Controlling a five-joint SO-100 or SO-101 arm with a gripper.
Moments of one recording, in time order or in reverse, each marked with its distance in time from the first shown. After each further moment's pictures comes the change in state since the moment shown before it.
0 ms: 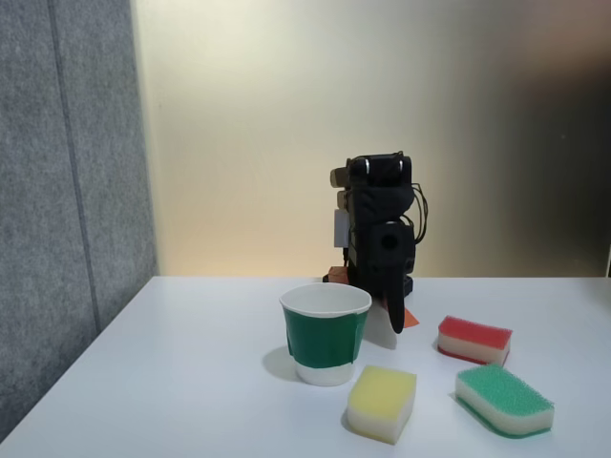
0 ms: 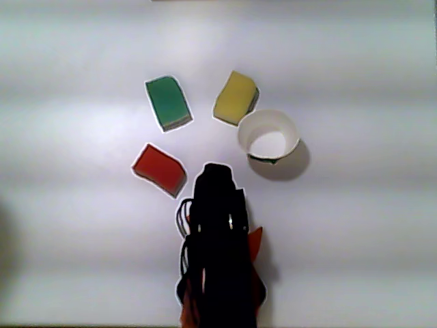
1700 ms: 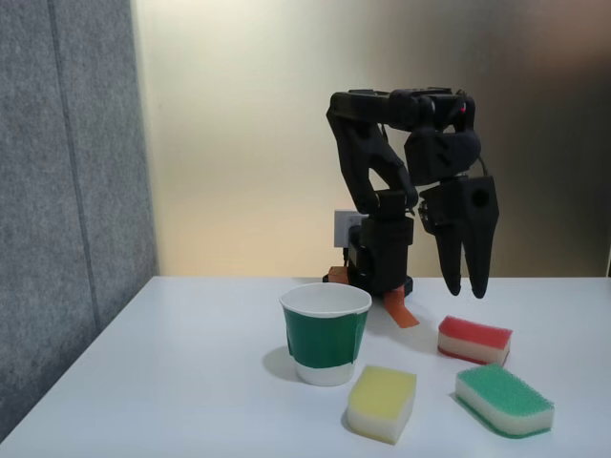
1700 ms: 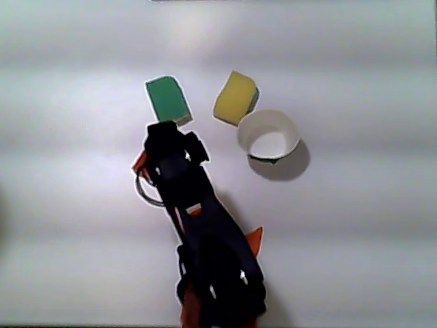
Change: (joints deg) arm -19.9 -55.8 -50.3 -7.3 -5.9
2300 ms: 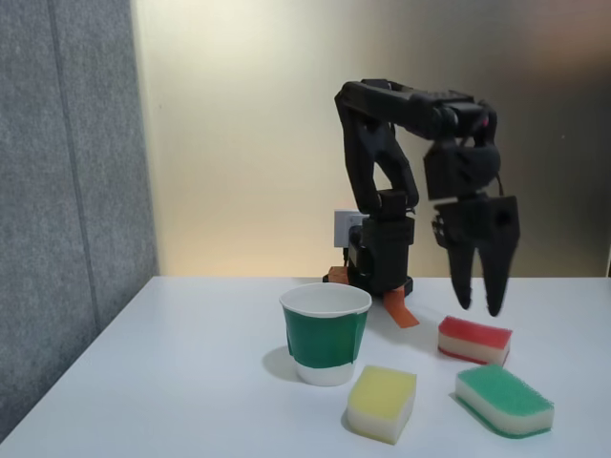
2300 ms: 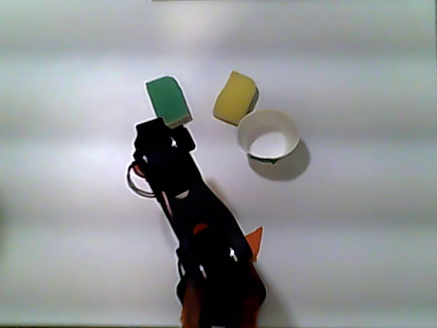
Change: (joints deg) arm -2.8 -12.1 -1.8 -3.3 0.3
